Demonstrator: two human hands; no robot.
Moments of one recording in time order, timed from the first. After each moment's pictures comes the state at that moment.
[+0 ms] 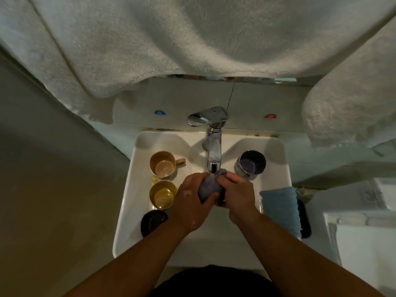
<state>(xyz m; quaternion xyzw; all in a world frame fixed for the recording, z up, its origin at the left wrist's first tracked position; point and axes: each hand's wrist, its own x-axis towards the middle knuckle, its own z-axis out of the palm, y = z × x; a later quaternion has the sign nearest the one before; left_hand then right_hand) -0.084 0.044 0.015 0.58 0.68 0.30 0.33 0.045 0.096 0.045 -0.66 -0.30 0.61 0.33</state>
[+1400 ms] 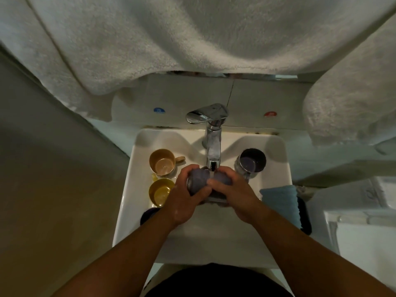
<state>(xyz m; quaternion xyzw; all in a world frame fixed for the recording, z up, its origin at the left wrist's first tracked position) -0.099 0.047 0.036 0.43 0.62 0.38 0.53 0.064 0.100 0.052 -0.56 -0.43 0.66 0.23</state>
